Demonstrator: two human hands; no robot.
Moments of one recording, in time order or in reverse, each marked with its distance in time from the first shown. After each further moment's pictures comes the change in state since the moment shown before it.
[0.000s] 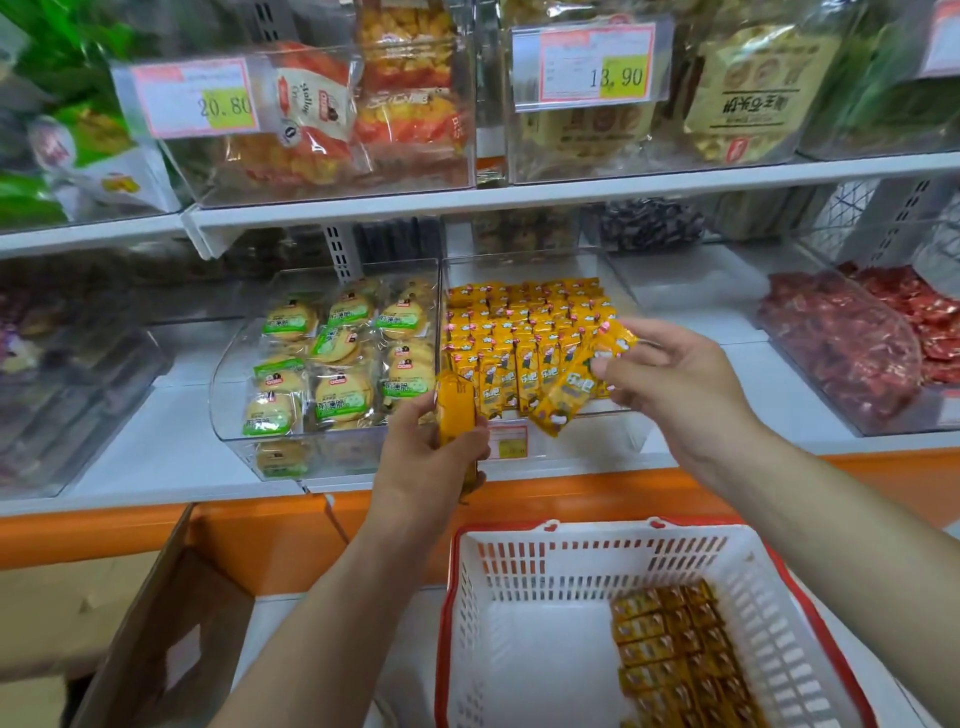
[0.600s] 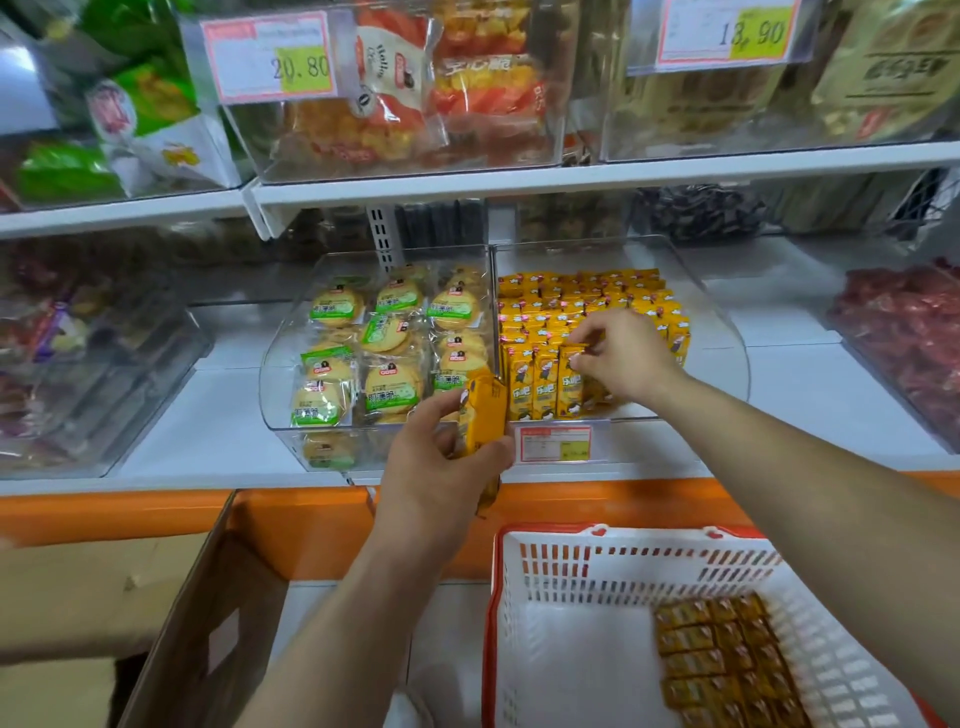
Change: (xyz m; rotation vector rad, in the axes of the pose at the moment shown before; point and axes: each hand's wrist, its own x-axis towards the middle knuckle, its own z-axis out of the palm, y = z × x) left_hand 0.008 -0.006 -0.043 0.073 -0.002 0.047; right_hand 0.115 0.065 0.062 -1.003 -0.138 -0.255
